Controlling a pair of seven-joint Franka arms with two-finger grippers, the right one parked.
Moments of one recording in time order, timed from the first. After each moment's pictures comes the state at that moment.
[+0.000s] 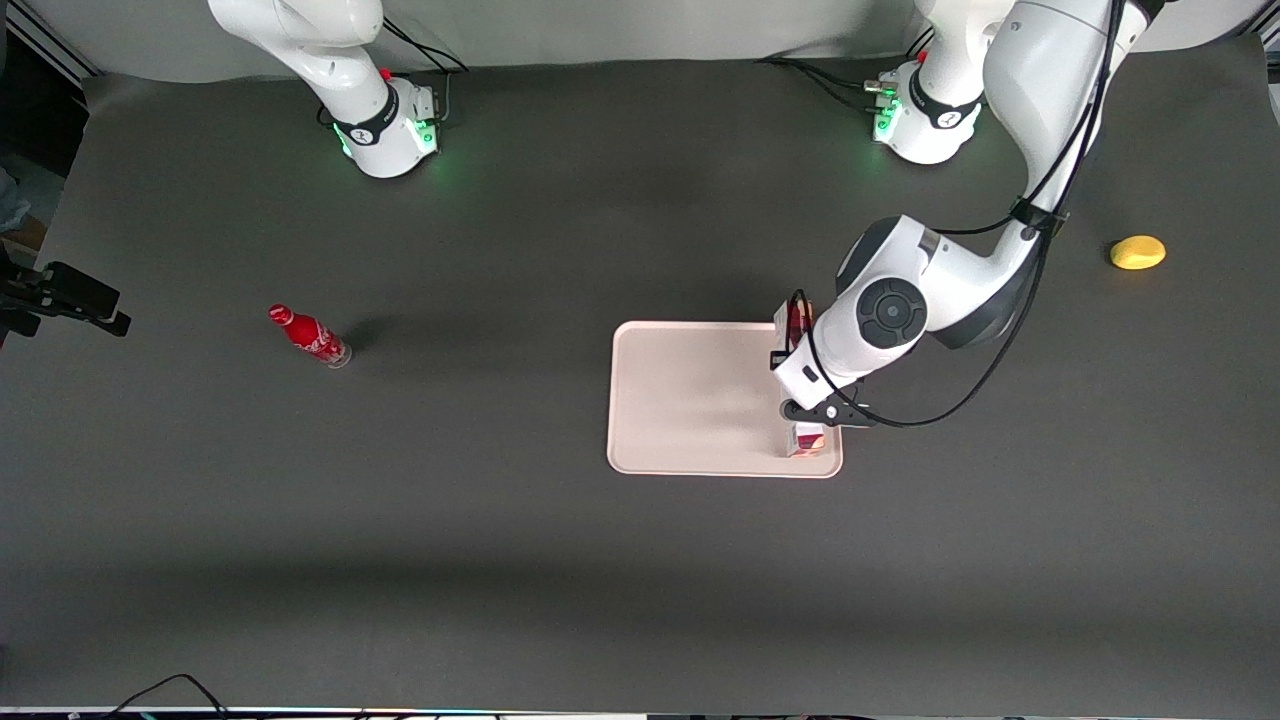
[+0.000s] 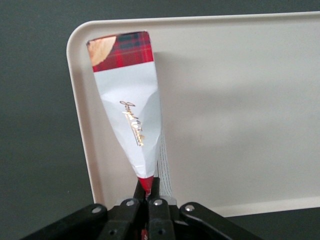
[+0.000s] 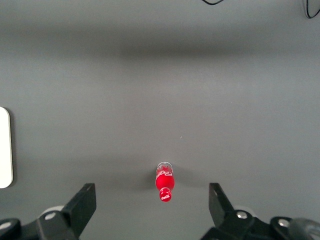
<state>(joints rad) 0.00 0.47 -0.51 -1.90 0.12 2.22 -0.47</state>
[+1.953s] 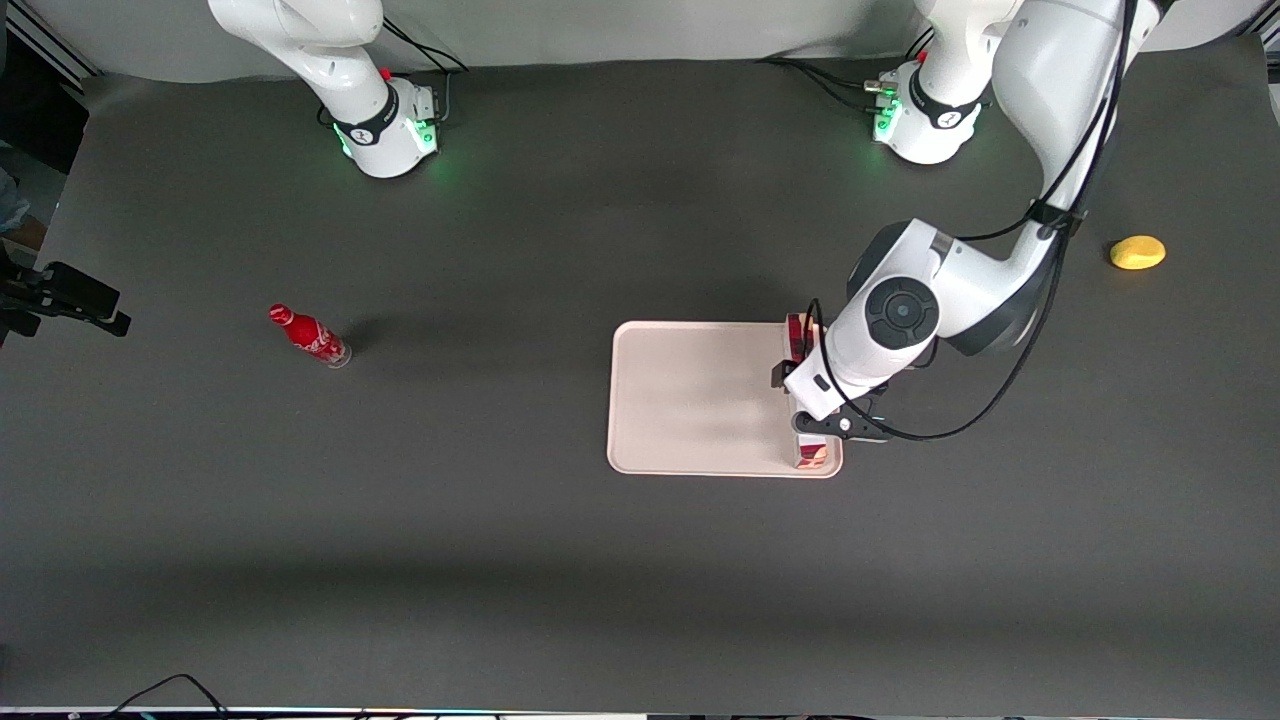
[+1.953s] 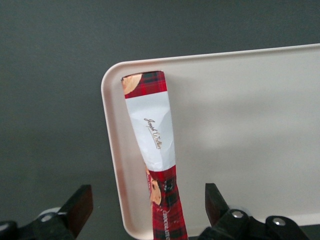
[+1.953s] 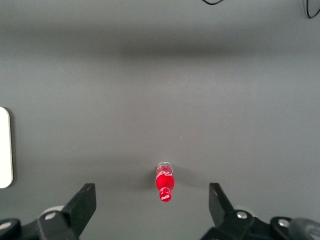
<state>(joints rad) 0.00 0.45 -0.49 -1.84 0.19 2.17 -0.45</state>
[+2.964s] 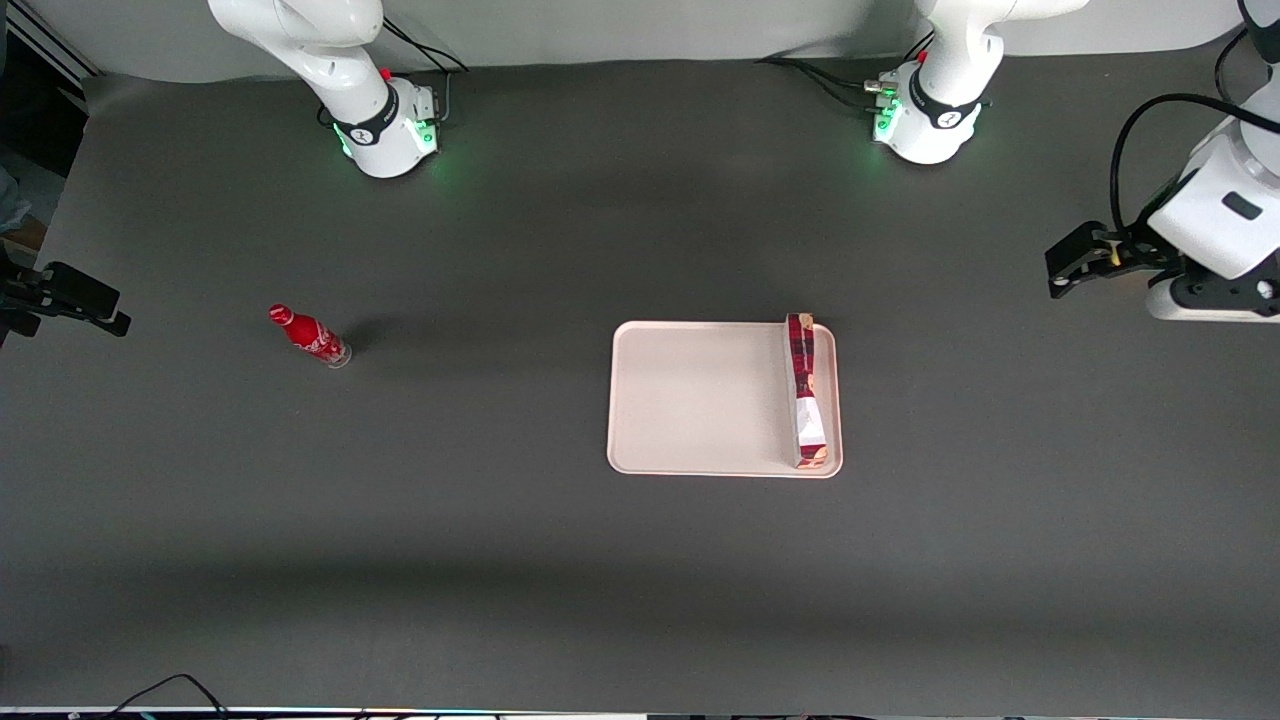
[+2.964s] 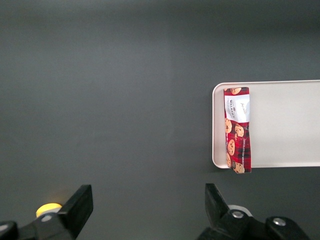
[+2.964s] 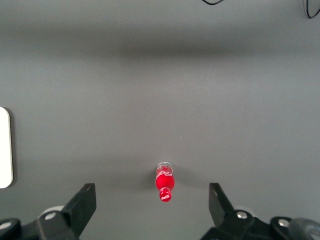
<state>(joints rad) 0.01 0.03 -0.16 -1.53 0.03 1.57 -0.09</state>
